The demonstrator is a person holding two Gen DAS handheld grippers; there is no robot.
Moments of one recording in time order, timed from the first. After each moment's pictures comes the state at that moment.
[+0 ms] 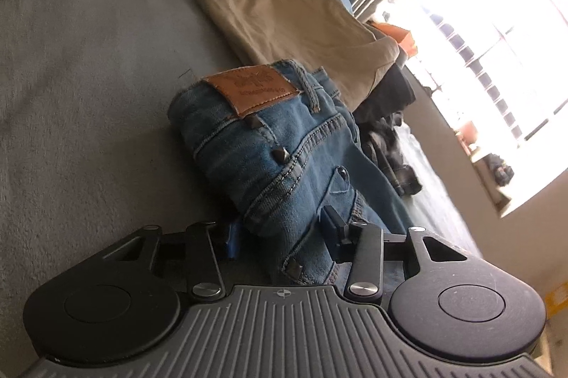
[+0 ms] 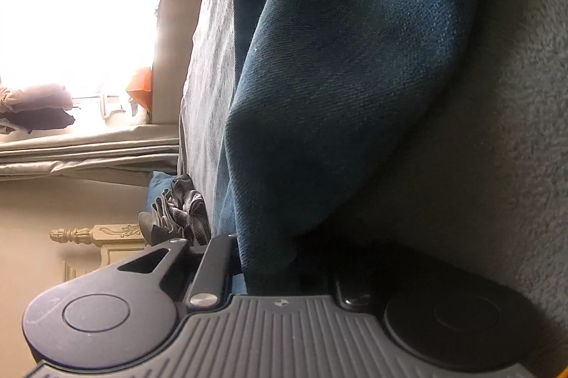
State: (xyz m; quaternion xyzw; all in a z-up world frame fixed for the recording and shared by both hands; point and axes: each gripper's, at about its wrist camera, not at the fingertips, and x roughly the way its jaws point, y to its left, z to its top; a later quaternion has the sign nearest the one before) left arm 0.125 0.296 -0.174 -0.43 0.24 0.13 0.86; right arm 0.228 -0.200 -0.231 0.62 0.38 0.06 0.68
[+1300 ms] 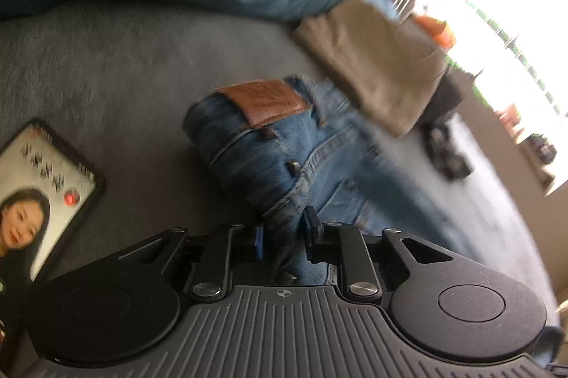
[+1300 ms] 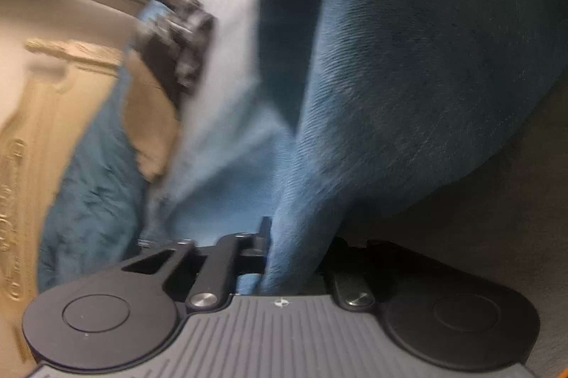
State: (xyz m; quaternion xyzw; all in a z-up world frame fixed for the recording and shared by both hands) left arm 0.016 0.335 -0.147 -0.35 0.30 0.21 0.86; right arm 0.167 -0.145 -0.177 0.40 0.55 0.19 0.71
